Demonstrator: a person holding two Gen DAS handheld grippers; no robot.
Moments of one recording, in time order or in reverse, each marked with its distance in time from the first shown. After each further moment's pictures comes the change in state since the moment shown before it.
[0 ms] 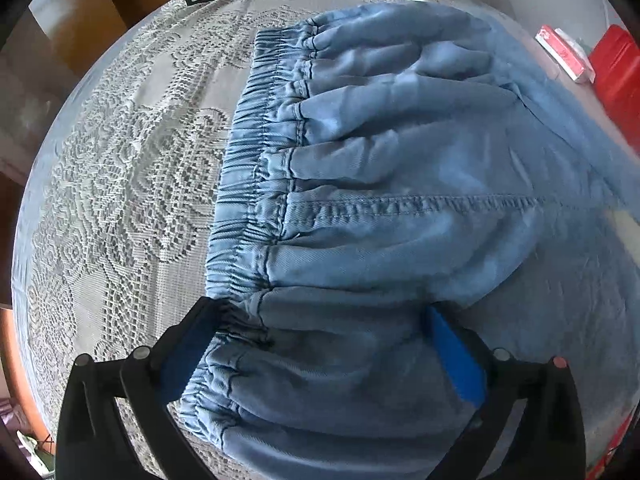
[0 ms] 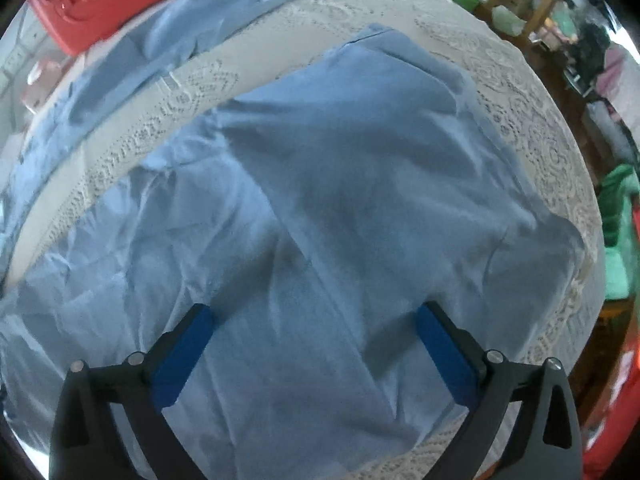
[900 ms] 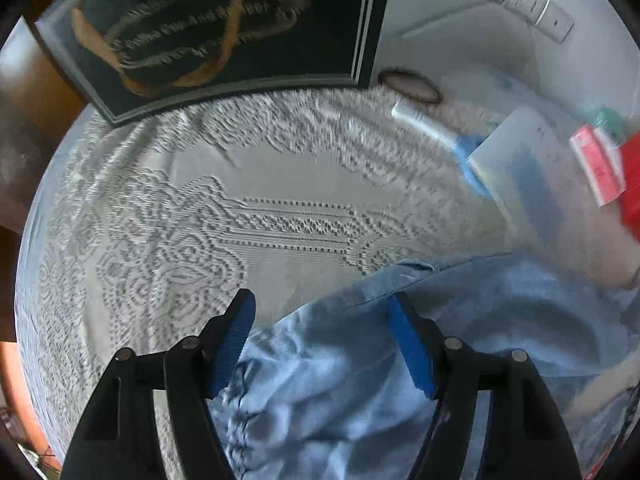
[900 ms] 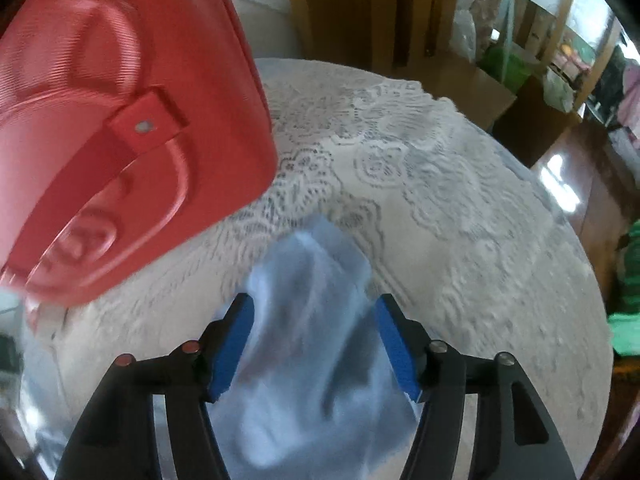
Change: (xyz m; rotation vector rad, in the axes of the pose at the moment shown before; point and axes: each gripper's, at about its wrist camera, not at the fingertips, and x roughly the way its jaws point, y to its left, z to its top) left arm 0.033 -0.041 0.218 -0.001 -0.022 -0.014; right arm 0.018 0.100 0.344 0.028 -0.128 0.084
